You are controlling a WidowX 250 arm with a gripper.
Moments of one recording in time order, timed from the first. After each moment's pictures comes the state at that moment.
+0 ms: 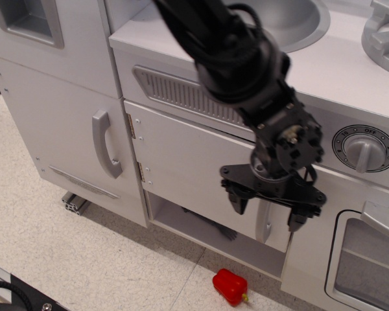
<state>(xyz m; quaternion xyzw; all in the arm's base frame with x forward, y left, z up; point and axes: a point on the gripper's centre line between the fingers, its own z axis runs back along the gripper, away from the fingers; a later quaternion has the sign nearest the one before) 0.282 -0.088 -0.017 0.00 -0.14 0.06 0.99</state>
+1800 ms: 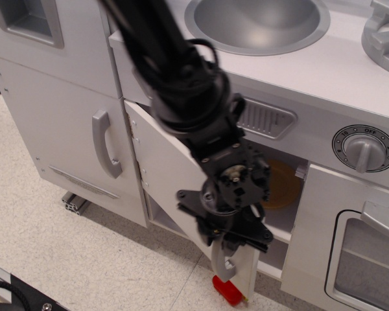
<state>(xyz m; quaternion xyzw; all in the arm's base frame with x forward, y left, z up) 0.232 -0.060 -0.032 0.03 -0.11 0.00 0.99</state>
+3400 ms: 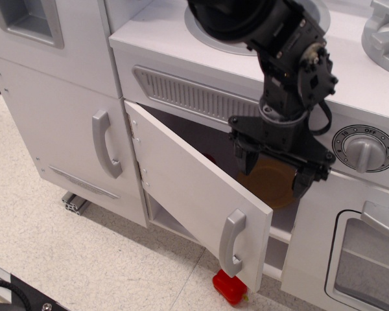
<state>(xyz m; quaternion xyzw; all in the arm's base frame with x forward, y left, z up) 0.295 -0.082 0.024 0.01 -0.11 -0.02 0.99</state>
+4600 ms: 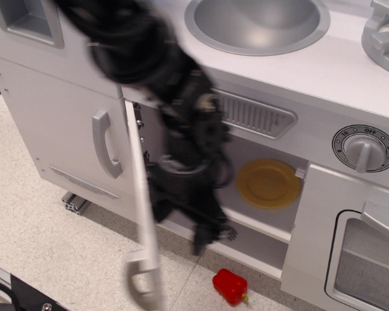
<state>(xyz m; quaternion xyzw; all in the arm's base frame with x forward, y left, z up) 0.213 -0.010 -0.010 0.02 -0.01 -0.09 1.00</state>
